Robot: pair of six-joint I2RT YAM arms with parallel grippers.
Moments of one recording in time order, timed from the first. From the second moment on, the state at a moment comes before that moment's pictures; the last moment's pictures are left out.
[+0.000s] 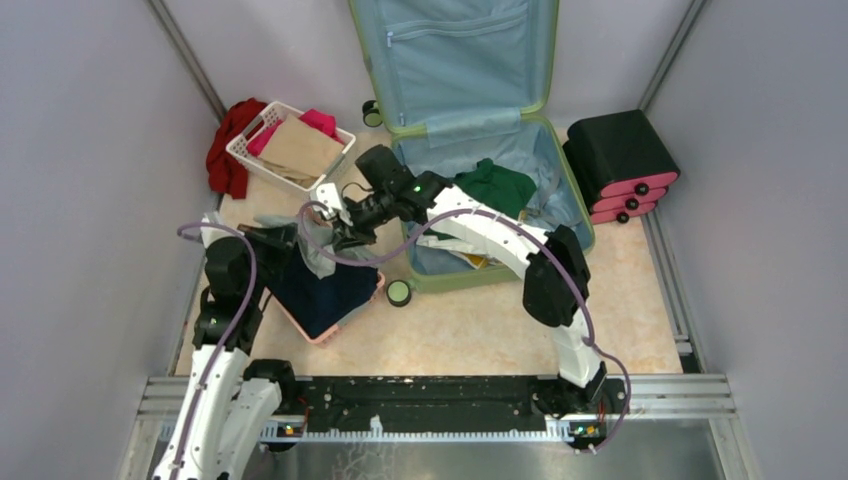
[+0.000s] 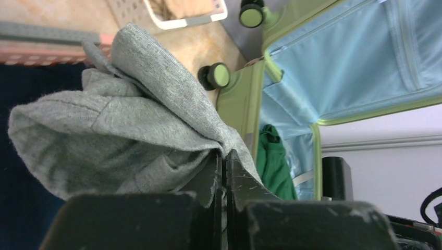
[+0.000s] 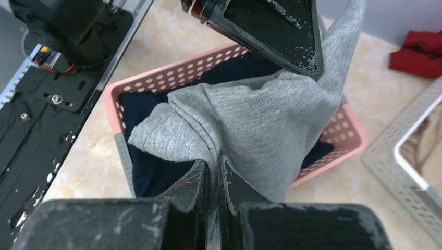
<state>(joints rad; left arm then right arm) -0.08 0.60 0.61 -0.22 -0.08 -1.02 0.92 2.02 1.93 -0.56 -0.81 -0.70</state>
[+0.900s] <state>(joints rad) -0.08 0.39 0.55 -0.77 -0.12 -1.13 1.04 2.06 1.68 -0.48 -0.80 -0.66</state>
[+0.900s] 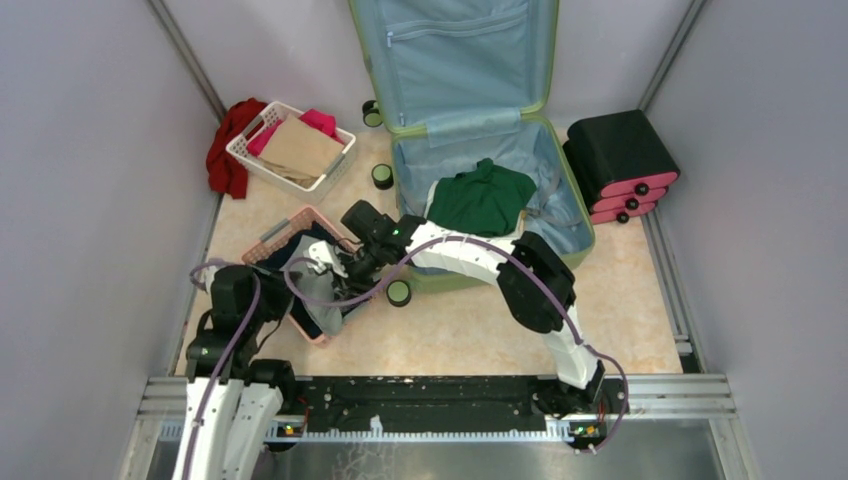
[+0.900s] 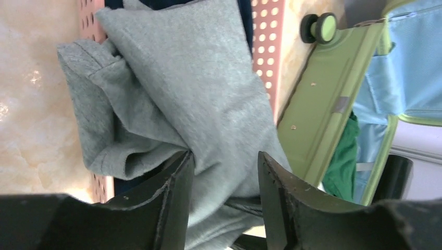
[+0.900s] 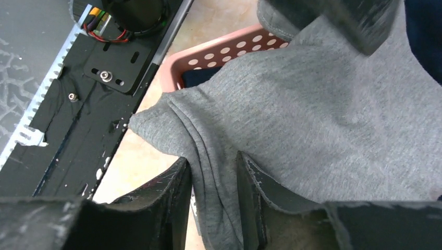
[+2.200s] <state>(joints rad) -0.07 0.98 0.47 -0.39 -0.10 -0.99 0.88 1.88 1.55 -0.50 -1.04 -0.53</state>
